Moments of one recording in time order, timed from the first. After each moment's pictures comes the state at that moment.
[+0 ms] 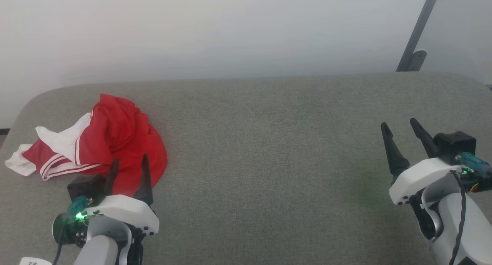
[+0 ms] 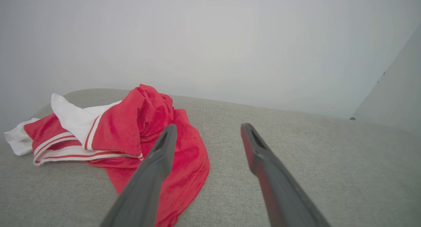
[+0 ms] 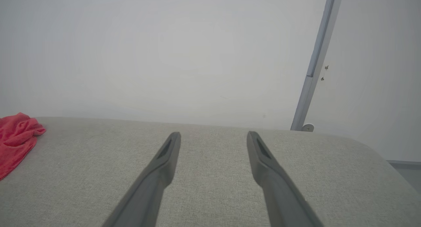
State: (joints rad) left arm -0.20 0.22 -0.13 0.36 -0.46 0.10 -0.18; right arm -0.36 -0.23 0.07 0.50 0.29 0.13 -0.18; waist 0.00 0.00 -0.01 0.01
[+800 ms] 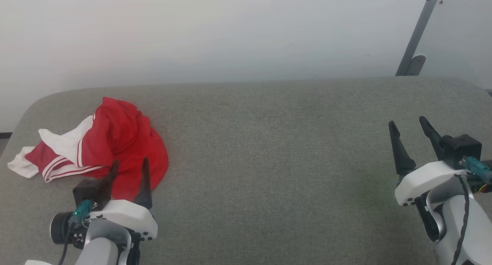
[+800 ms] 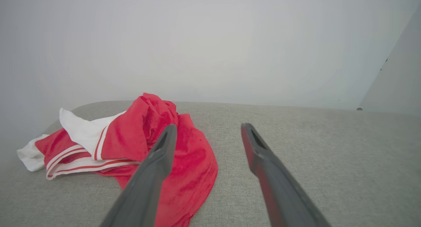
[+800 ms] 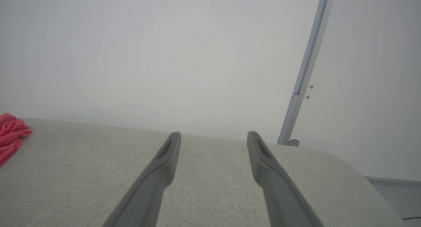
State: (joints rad) left arm -0.21 0.20 -0.09 0.43 -0.34 0.05 -0.23; right arm -0.35 -0.22 0.02 0.48 0.19 0.13 -0.23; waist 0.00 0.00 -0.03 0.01
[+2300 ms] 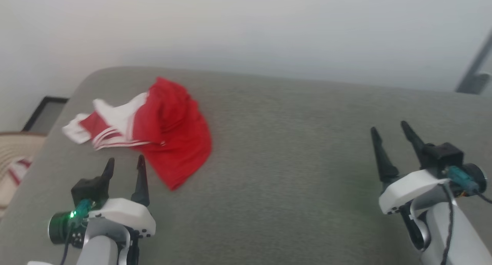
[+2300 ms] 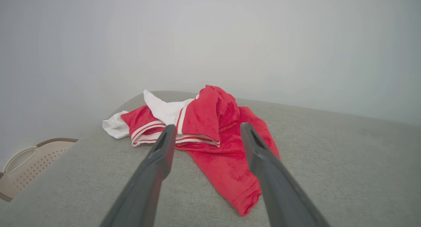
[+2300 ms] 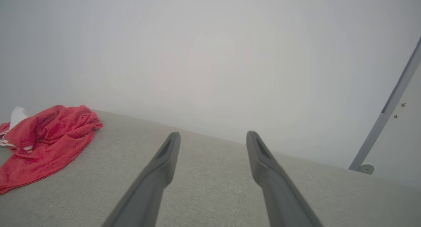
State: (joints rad) left arm -0.25 0.12 0.06 0.50 -0.20 -0.01 -0.26; right arm -0.31 -0.19 0.06 0.44 0.18 0.13 -0.26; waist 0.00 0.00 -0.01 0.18
